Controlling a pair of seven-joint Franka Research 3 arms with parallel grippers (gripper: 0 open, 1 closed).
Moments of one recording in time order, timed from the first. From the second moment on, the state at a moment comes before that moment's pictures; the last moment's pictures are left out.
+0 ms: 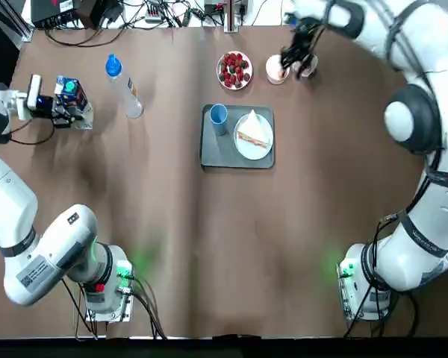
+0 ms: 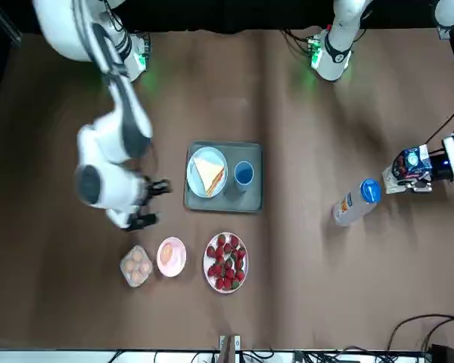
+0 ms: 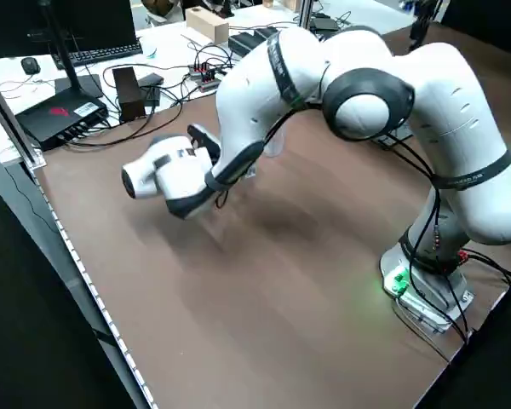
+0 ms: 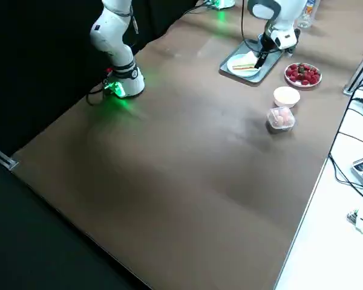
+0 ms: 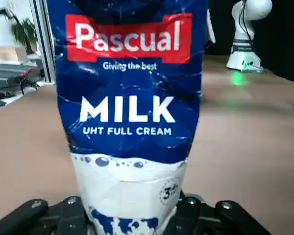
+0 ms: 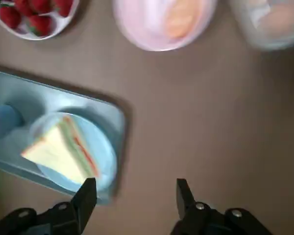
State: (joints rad) left arm 0.75 0.76 -0.02 -1.61 -0.84 1.40 2.52; right arm 0.32 0.46 -0.03 -1.52 0.24 1.77 0.01
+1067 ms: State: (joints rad) left arm 0.41 0.21 -0.06 -1.61 -0.60 1.38 1.83; right arm 0.03 0.00 -0.04 -1.50 0.10 1.54 -0.03
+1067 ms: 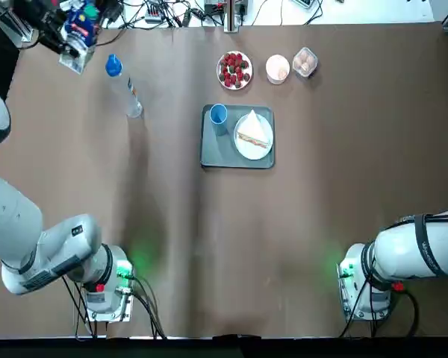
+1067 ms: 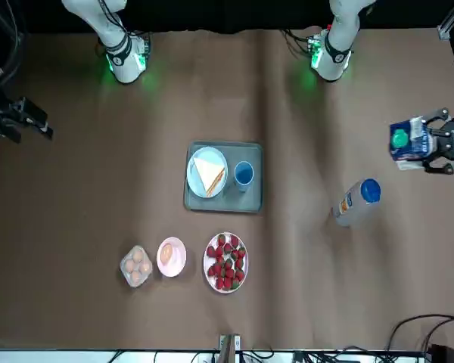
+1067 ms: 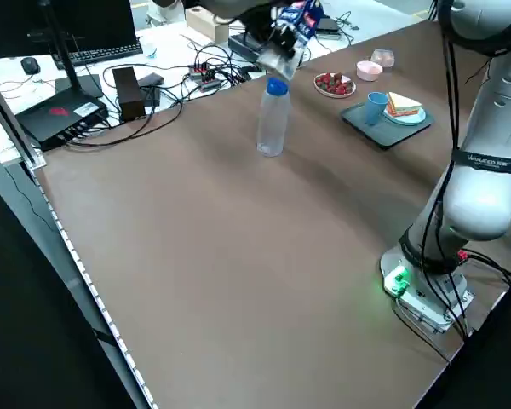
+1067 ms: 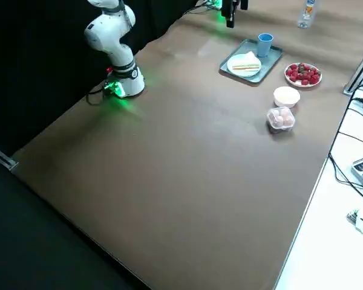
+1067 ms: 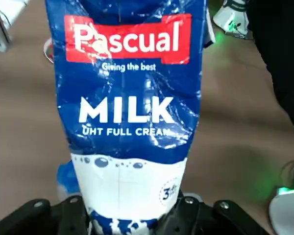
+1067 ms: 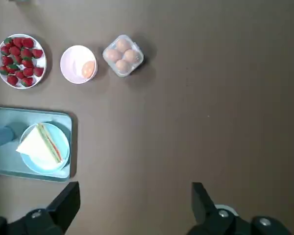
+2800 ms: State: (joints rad) left arm -0.52 0.35 -0.07 -1.66 0.05 1.82 0.81; right arm 0.02 -0.02 -0.03 -1.54 -0.01 1.53 -0.03
